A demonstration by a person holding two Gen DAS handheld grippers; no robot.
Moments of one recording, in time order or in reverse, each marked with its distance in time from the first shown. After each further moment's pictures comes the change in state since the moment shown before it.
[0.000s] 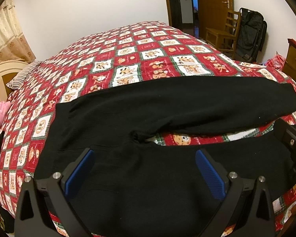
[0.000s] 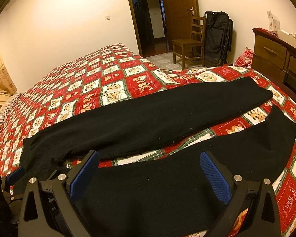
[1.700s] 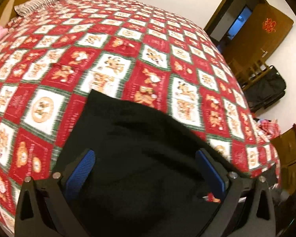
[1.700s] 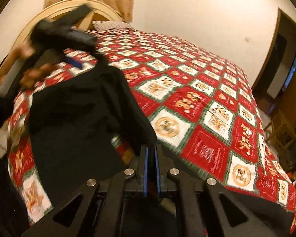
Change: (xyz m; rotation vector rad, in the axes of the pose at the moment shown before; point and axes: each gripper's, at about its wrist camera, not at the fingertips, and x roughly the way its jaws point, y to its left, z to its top) left arm 0.078 0.185 0.064 -0.481 0.163 -0.254; right arm 0.038 0.120 -0.010 -0.915 0.002 0.509
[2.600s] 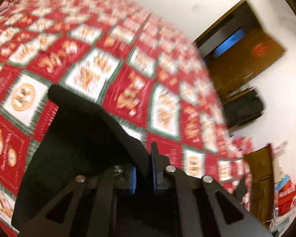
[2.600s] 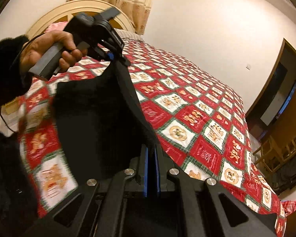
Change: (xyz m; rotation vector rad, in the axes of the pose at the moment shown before) left arm -0.023 0.020 -0.005 -0.123 -0.089 -0.231; right arm -0.067 0.064 -0.022 -0.142 -0.108 -0.047
